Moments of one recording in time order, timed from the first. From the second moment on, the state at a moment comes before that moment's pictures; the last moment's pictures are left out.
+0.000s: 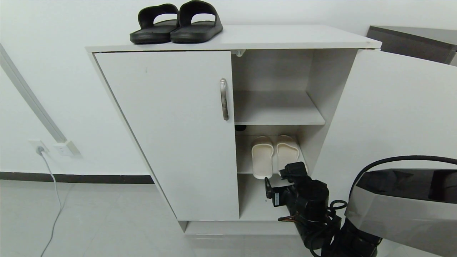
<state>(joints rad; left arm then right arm) 0.00 0.00 0.00 0.00 -0.05 0.02 0.75 2.28 -0.71 -1.47 -0.61 0.03</state>
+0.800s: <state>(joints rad) 0.00 0.00 0.00 0.00 -0.05 0.02 0.76 2.29 -0.71 -1.53 -0.61 -0.03</state>
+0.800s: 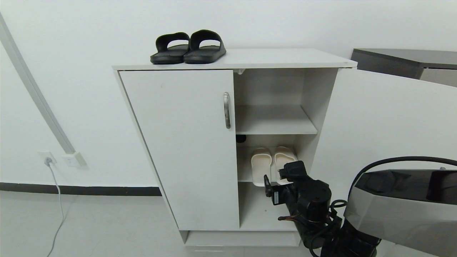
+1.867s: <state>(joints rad) 0.00 0.00 0.00 0.00 -0.05 0.02 0.77 2.29 -0.71 -1.54 -0.61 -0.02</state>
